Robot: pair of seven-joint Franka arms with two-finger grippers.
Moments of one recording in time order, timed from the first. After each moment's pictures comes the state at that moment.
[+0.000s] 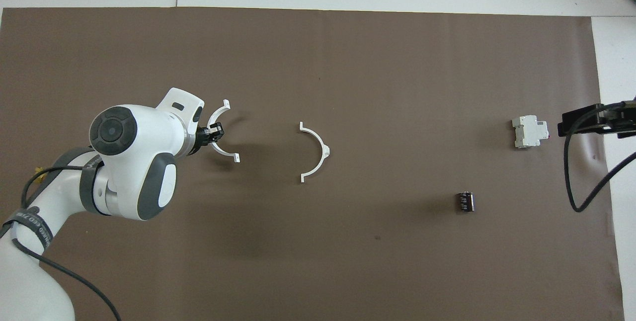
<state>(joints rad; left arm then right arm) -0.34 0.16 0.01 -2.16 -0.10 2.48 -0.53 0.05 -0.03 -0.08 -1.59 -0.02 1.55 0.02</state>
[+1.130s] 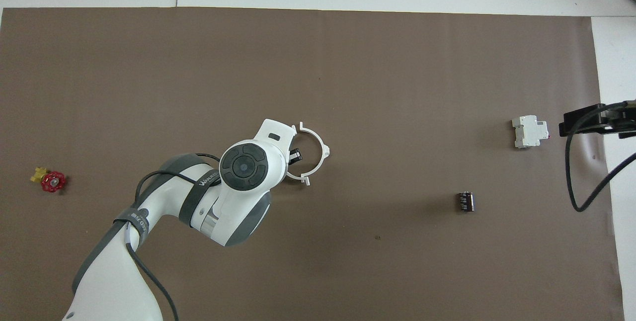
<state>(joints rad) -0.64 0.25 0.03 -2.09 0.07 2.46 -0.97 0.05 -0.03 -0.08 -1.59 -0.02 1.55 0.02</state>
